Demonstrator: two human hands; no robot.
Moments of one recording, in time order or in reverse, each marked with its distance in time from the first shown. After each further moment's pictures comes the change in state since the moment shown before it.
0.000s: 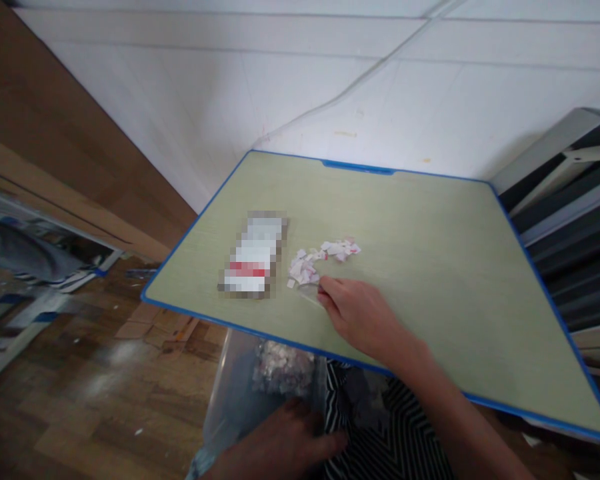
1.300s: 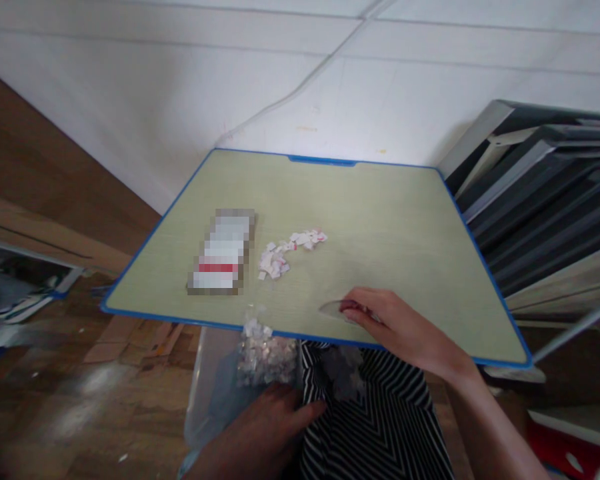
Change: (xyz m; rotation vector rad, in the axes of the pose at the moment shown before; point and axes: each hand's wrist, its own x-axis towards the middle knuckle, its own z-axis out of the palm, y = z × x) left_hand -0.002 -0.001 0.016 -0.128 0.043 -0.065; right_hand -0.073 0.041 -0.019 0.467 -0.085 0.116
